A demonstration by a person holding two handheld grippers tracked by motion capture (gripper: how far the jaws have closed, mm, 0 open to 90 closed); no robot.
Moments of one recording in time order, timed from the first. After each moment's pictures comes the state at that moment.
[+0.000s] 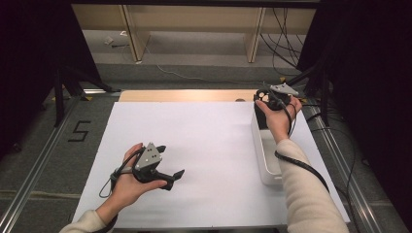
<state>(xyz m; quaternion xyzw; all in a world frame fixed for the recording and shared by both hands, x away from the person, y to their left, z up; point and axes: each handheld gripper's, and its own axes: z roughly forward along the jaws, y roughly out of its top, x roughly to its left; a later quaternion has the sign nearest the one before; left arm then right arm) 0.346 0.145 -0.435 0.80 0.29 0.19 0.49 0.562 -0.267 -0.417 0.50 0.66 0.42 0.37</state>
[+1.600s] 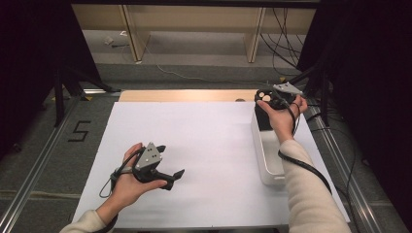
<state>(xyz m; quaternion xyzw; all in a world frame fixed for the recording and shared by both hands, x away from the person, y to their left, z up) 0.346 0.144 -0.434 0.80 0.29 0.20 0.49 0.556 -0.273 -0.408 0.49 0.66 0.43 0.37</state>
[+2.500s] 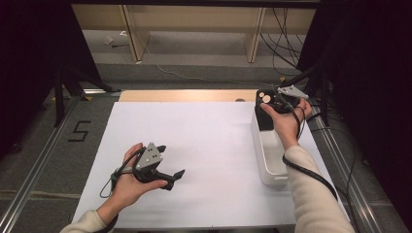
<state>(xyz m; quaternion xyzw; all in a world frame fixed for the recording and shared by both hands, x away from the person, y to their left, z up) 0.346 0.143 -0.434 0.80 0.29 0.20 0.48 0.534 -0.278 -0.401 0.49 0.66 0.44 0.36</state>
